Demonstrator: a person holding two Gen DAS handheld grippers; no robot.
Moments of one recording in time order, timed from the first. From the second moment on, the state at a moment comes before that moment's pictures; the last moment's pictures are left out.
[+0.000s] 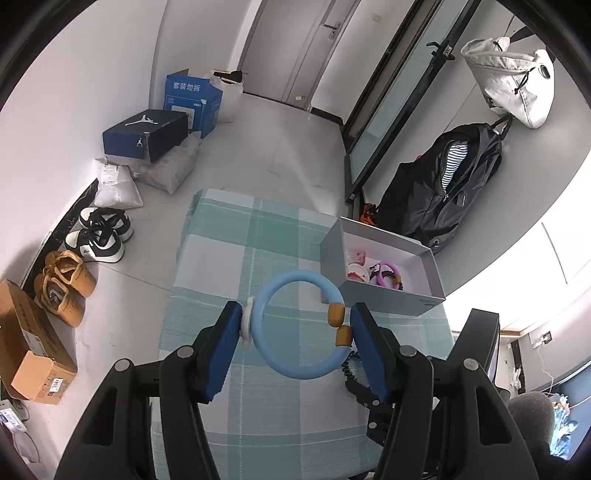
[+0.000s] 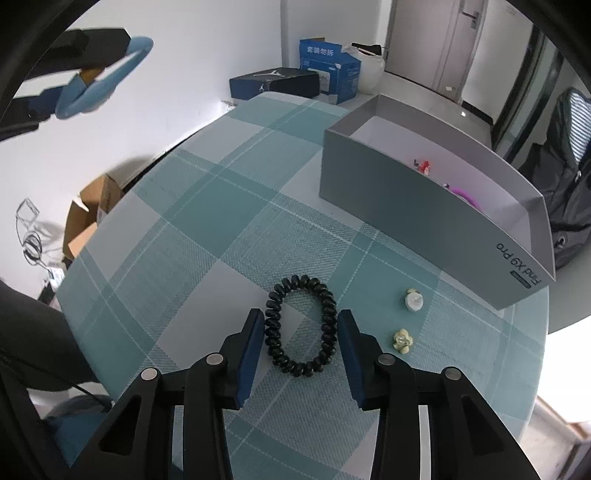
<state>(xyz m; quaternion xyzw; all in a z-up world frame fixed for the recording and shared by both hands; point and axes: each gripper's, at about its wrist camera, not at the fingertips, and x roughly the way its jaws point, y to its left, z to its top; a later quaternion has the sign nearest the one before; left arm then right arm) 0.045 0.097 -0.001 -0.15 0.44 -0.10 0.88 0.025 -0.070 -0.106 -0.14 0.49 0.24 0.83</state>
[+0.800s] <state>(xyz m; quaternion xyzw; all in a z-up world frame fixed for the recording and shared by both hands) 0.059 0.038 -0.001 -0.11 0.45 -0.11 0.88 0.027 -0.148 -0.034 0.05 0.43 0.28 0.86</state>
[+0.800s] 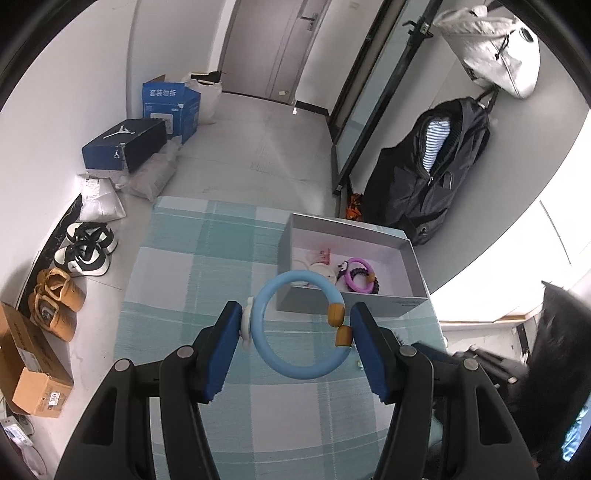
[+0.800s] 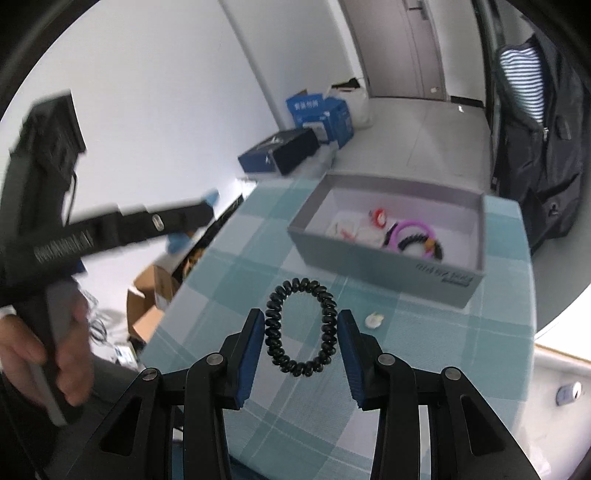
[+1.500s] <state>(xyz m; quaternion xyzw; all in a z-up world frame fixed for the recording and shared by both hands) 0.139 -0.006 0.003 -0.11 0.48 -0.15 0.86 0.124 -0.189 0.000 0.05 0.42 0.26 0.87</state>
